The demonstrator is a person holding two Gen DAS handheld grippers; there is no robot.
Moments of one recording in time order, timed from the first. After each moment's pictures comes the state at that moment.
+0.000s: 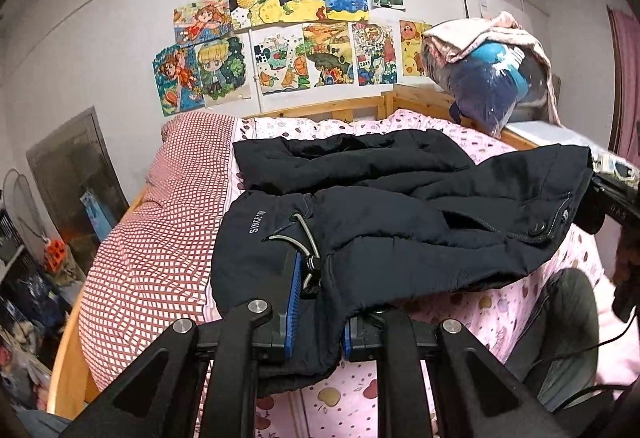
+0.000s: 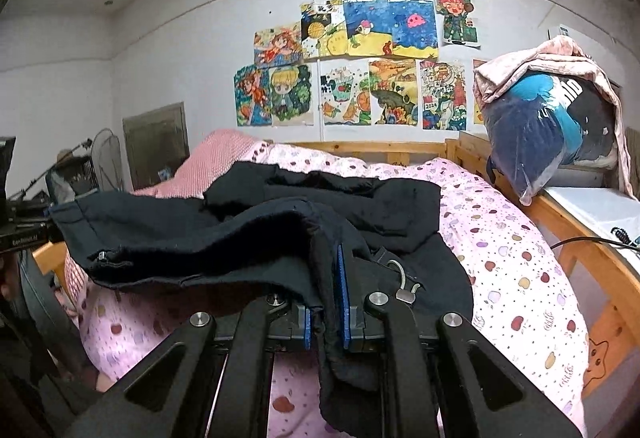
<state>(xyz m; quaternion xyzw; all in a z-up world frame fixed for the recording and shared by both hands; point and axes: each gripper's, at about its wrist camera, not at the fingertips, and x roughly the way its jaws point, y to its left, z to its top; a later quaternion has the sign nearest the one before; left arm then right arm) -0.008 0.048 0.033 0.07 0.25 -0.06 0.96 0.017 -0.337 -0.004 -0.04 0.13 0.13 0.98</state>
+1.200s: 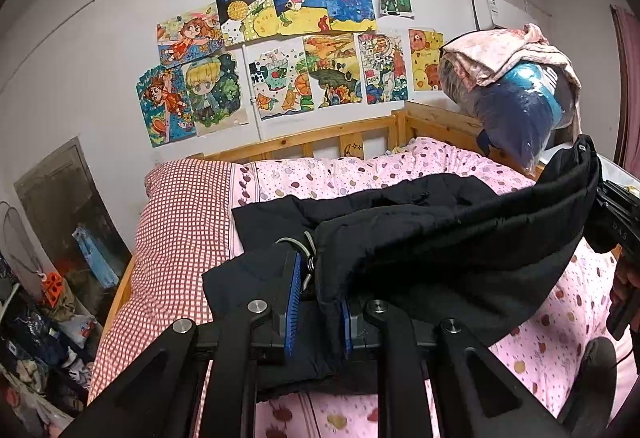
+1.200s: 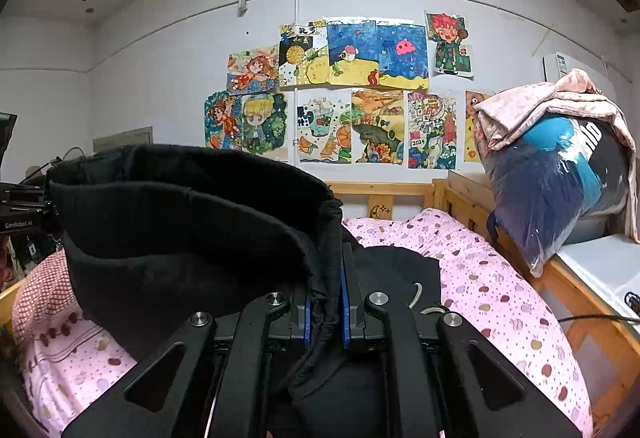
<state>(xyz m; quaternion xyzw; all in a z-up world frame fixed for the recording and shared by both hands) 0.168 0.043 0.094 0.09 0.24 -0.06 0.97 0.160 -0.289 0.055 -0.06 0.07 0.08 0.99</state>
